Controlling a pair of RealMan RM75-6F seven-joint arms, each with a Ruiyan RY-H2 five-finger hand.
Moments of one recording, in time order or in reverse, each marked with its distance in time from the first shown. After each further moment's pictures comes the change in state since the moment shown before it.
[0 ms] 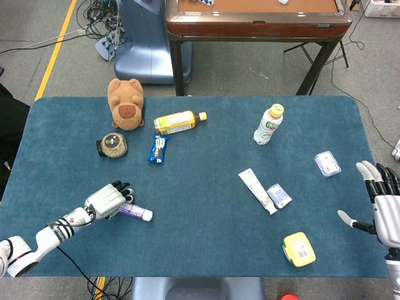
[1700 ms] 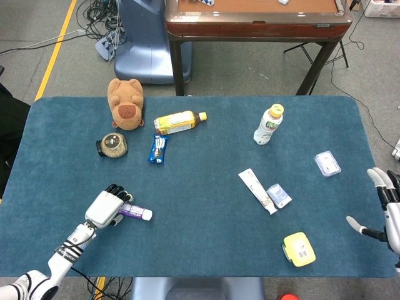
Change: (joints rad) left arm 0.243 -0.258 -0.096 0.101 -0.125 0.288 0.145; right arm -0.047 0.004 -0.020 0.052 -0.015 0.027 0.092
